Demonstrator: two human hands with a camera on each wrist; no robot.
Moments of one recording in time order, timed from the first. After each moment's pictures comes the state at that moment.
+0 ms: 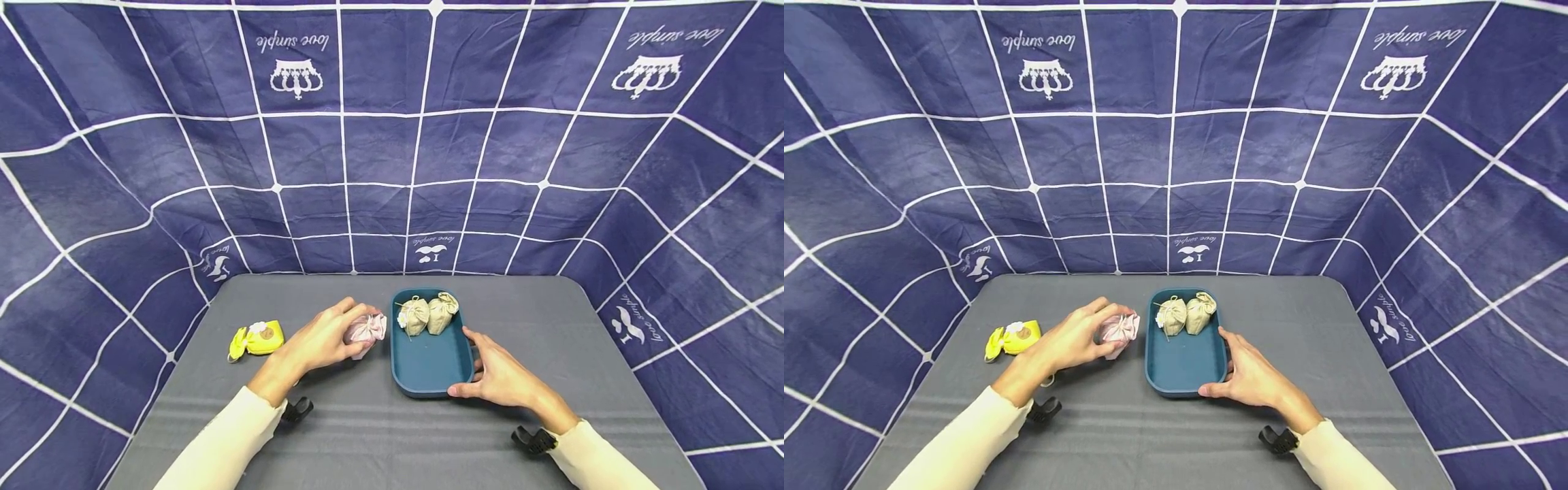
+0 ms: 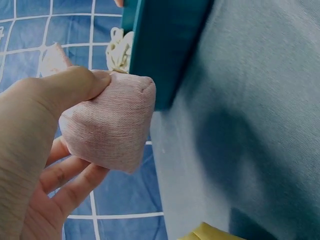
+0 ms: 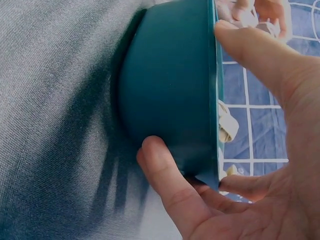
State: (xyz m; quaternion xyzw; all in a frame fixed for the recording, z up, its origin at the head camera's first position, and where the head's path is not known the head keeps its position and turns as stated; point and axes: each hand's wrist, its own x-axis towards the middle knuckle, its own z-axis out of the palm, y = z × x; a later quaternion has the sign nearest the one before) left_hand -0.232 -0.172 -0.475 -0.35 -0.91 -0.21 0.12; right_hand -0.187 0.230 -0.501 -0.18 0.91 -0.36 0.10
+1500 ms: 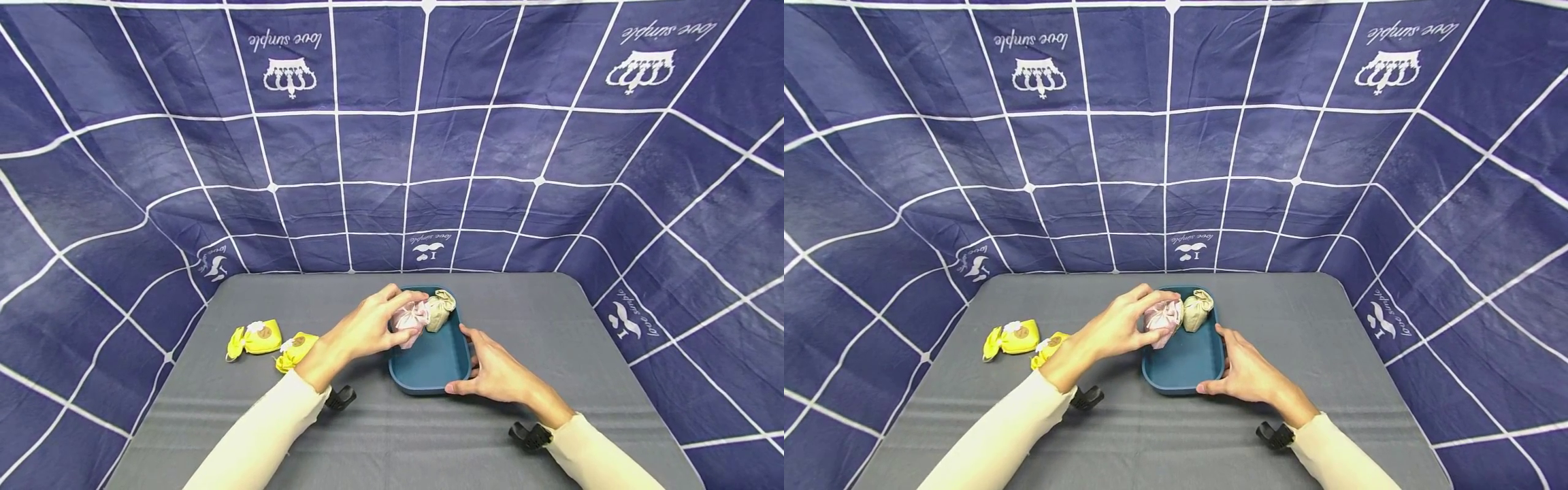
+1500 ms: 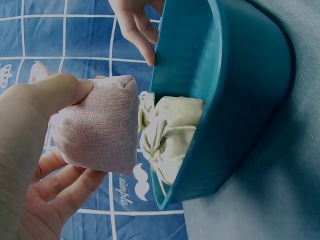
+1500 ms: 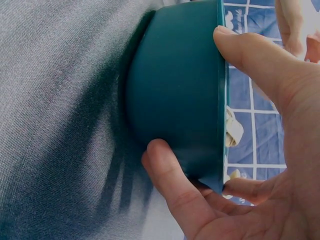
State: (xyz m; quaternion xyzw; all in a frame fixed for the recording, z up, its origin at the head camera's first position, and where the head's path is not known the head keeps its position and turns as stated) left_hand -0.244 -0.087 -0.452 -0.39 -0.88 -0.26 0.12; right_hand -0.191 0.232 -0.503 -0.18 0.90 -0.38 0.11
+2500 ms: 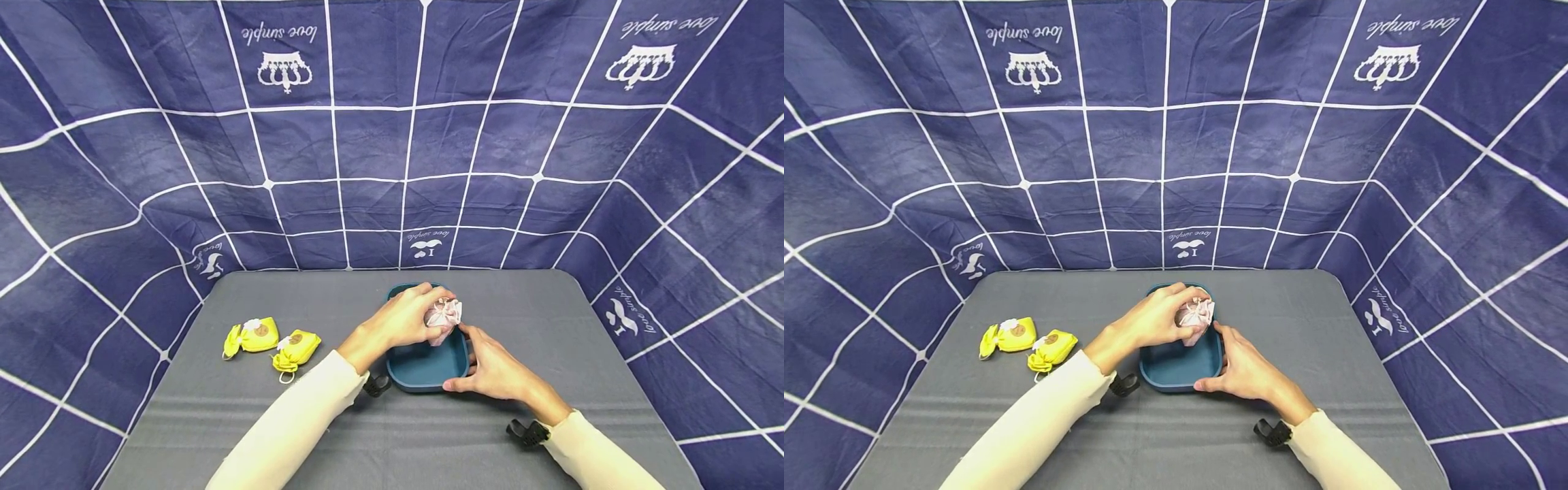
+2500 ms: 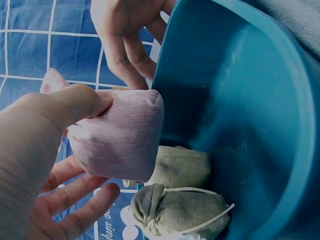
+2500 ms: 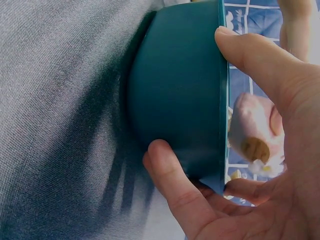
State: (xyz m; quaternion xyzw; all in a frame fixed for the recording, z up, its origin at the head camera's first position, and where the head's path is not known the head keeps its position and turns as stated) left_hand -0.266 -0.020 -0.457 -0.37 -0.90 -0.23 0.06; right_hand -0.191 0.233 -0.503 -0.19 0.90 -0.38 0.10
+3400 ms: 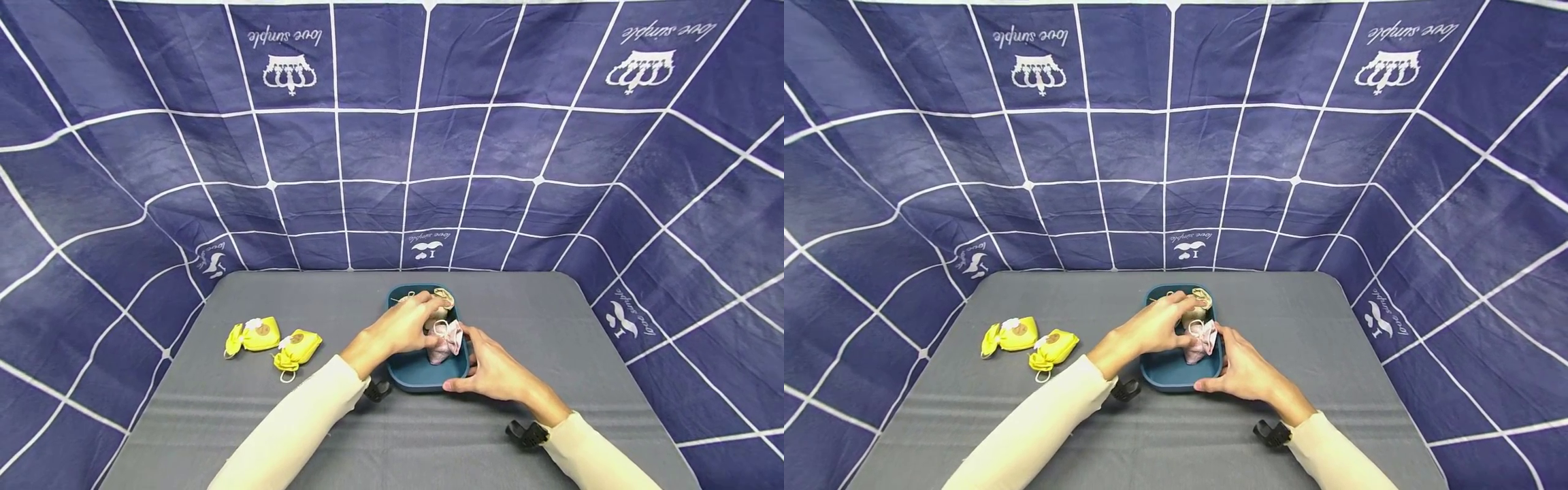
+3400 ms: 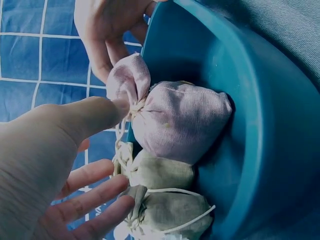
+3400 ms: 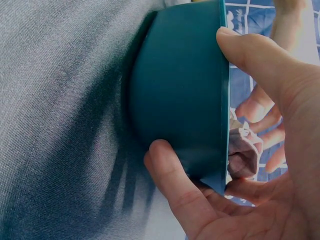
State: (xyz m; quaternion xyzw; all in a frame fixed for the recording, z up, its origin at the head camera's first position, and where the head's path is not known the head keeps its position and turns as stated) left_hand -0.259 -0.020 -0.468 -0.36 -0.92 -0.18 0.02; right_hand -0.191 0.232 -0.504 -0.19 0.90 -0.37 0.10
